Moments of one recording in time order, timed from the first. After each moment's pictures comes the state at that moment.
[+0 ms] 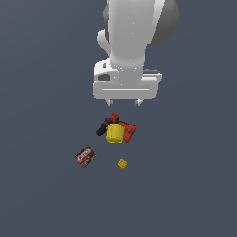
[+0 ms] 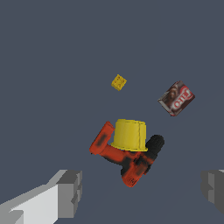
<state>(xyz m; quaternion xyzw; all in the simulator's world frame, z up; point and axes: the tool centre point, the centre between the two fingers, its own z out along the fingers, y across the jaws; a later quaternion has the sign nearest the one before) -0.008 0.020 0.302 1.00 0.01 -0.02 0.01</state>
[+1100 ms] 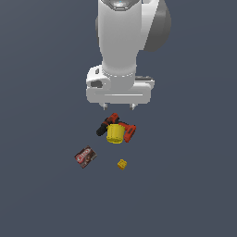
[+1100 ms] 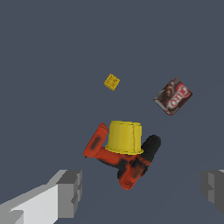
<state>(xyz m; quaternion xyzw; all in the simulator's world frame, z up) -0.001 0.000 0.289 1.00 0.00 -0.03 0.00</state>
